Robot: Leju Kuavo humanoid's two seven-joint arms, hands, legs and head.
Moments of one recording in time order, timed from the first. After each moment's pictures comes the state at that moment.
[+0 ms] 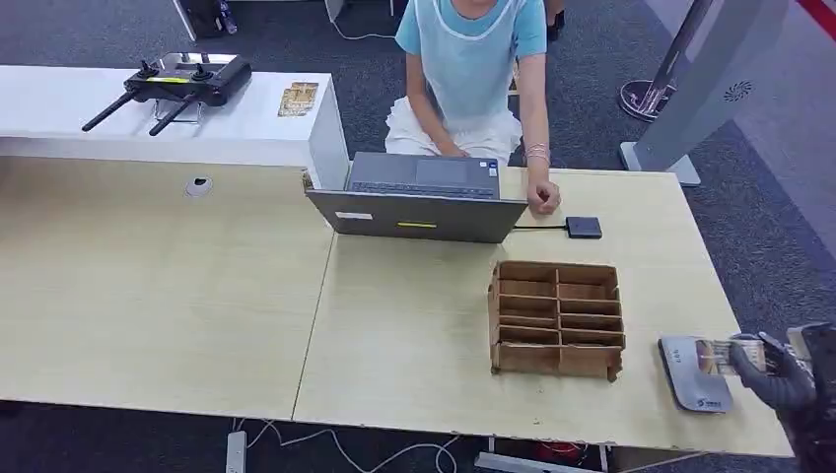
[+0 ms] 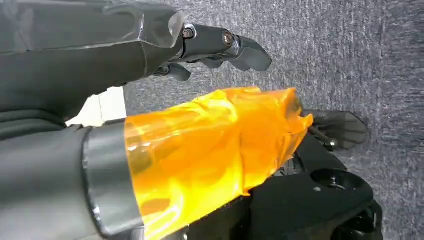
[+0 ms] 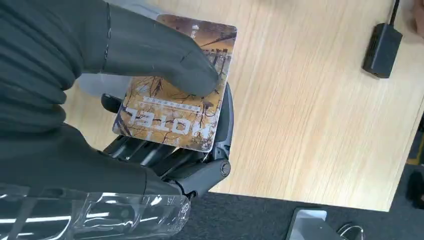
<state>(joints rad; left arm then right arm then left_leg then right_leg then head) -0.09 -0.24 1.23 -0.27 -1.17 0.03 0.01 -0.04 -0.46 -0.44 -1.10 0.05 0.42 -0.23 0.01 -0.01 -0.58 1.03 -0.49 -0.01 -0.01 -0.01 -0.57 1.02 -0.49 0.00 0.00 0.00</state>
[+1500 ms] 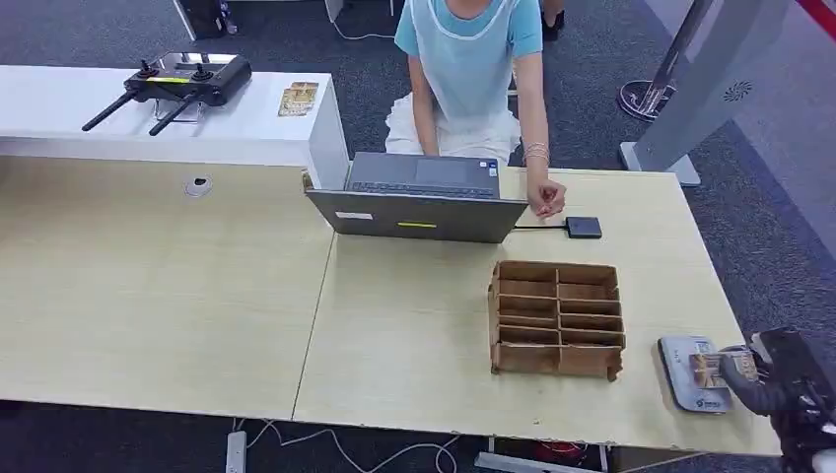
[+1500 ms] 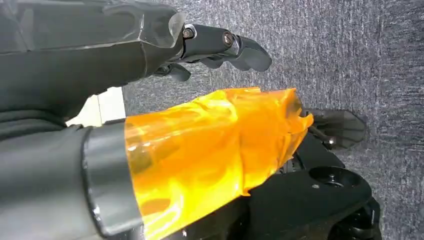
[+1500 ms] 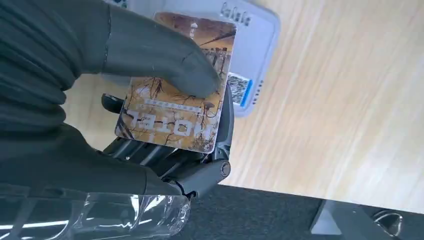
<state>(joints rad) -0.10 -0.24 1.23 -0.27 -1.17 0.03 0.01 -0.05 -0.43 -0.42 -1.08 0.24 0.31 -0.21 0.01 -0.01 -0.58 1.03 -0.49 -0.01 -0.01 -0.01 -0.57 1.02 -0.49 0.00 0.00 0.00</state>
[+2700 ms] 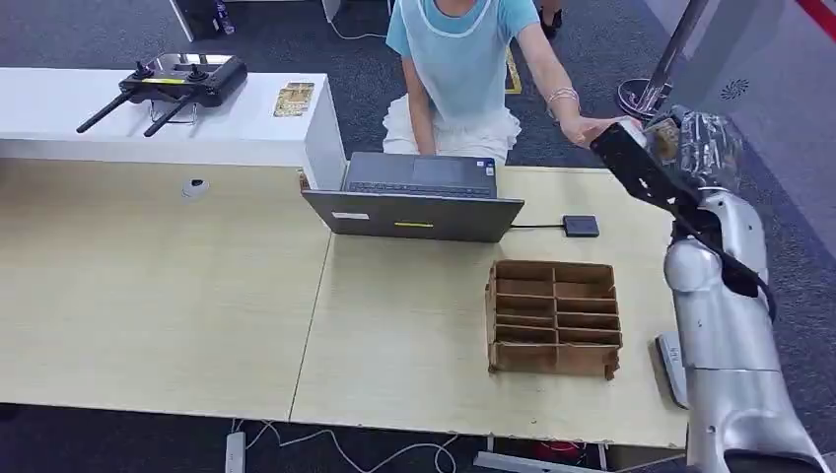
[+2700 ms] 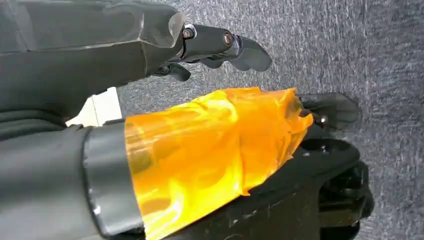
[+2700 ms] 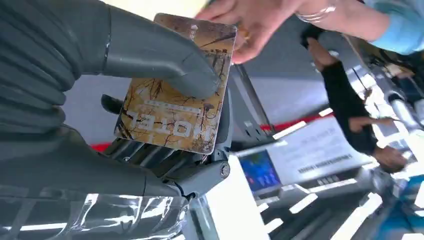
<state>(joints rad) -0.11 -0.25 1.23 -0.26 -1.22 0.01 0.00 -0.68 -0.19 0.03 -1.23 1.12 -0.05 -0.03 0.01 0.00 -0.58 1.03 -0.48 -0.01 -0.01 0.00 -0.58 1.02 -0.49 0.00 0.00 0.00</state>
